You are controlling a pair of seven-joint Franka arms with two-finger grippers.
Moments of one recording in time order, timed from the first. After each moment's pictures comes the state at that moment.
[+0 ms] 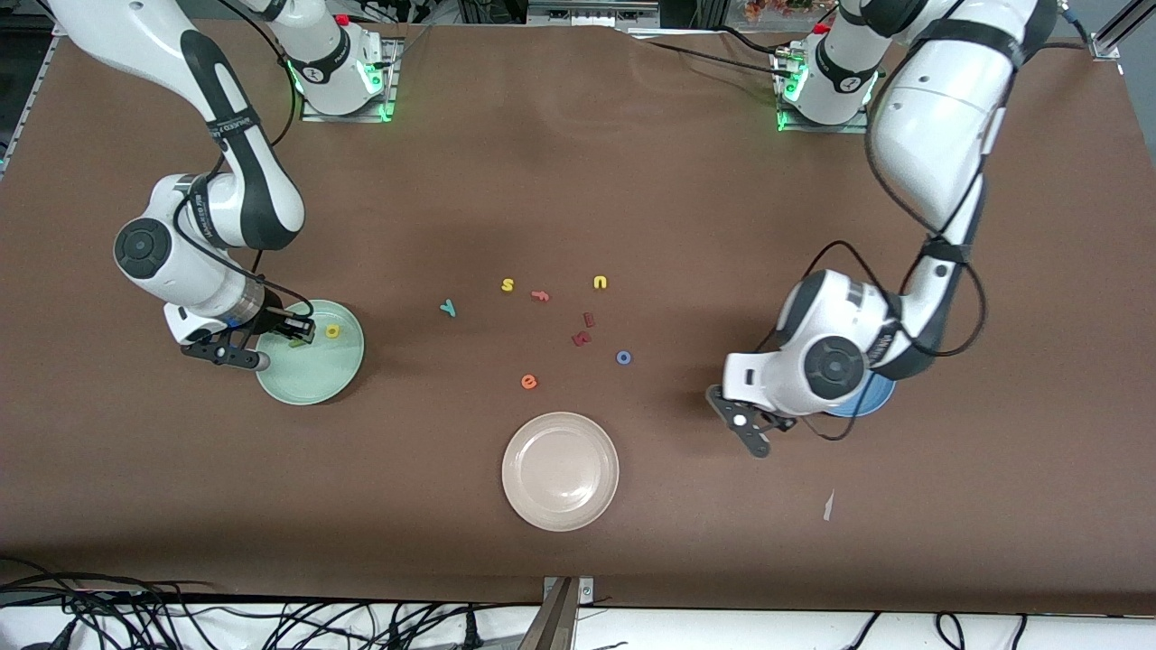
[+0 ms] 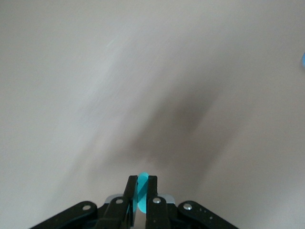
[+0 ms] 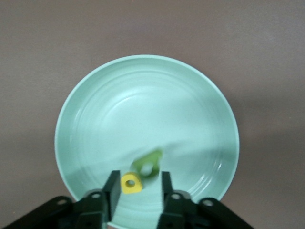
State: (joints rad) left arm -0.12 0.80 -0.21 -1.35 0.14 2.01 0.53; right arm 0.09 0.37 -0.04 -2.09 0.07 2.48 0.20
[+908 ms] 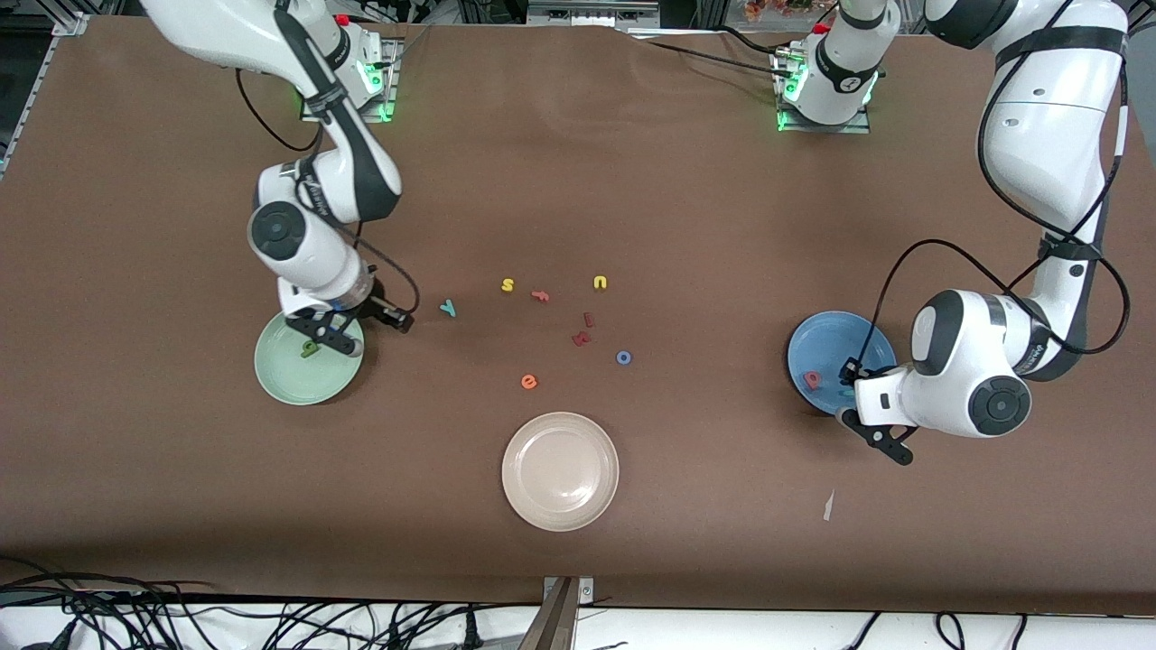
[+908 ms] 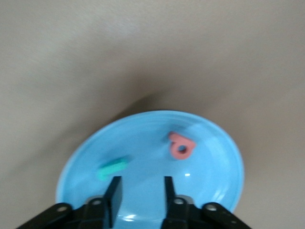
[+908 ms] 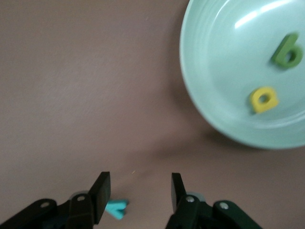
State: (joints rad) left arm 0.11 0.79 -0.22 -1.41 0.08 1.88 0.43; right arm 0.36 0.37 0.01 -2.09 0.07 2.49 0.79
